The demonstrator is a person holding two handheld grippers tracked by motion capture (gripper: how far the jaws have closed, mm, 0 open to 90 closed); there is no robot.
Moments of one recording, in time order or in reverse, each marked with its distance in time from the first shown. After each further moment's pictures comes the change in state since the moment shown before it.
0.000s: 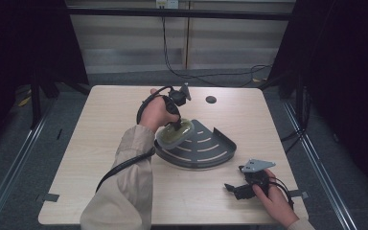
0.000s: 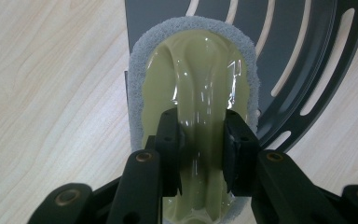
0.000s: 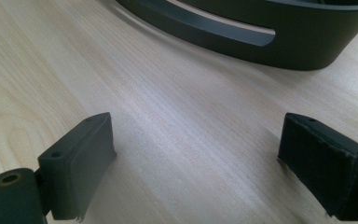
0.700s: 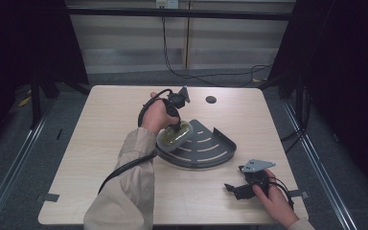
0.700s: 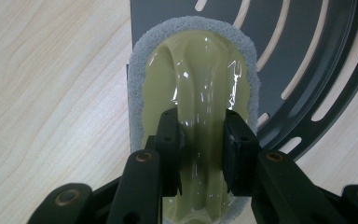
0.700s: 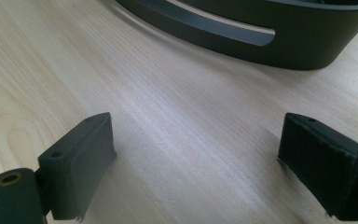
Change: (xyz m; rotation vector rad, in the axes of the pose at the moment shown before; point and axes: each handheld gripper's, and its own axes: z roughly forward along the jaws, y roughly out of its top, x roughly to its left) left arm 0.003 -0.003 0.013 -0.002 0.007 -0.052; right arm 0.000 0.000 0.000 0.000 -0.001 0.000
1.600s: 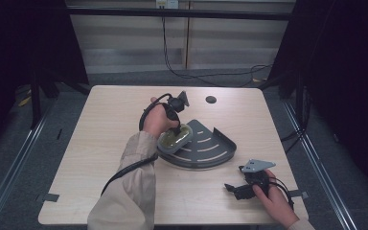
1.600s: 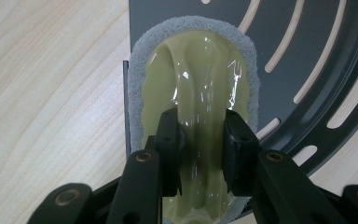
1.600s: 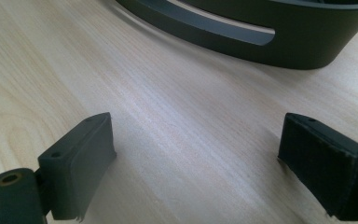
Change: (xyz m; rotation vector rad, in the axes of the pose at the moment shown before) left arm 0.005 -0.004 0.020 0.007 -0.014 -0.020; right arm 0.000 0.000 0.000 0.001 0.000 0.003
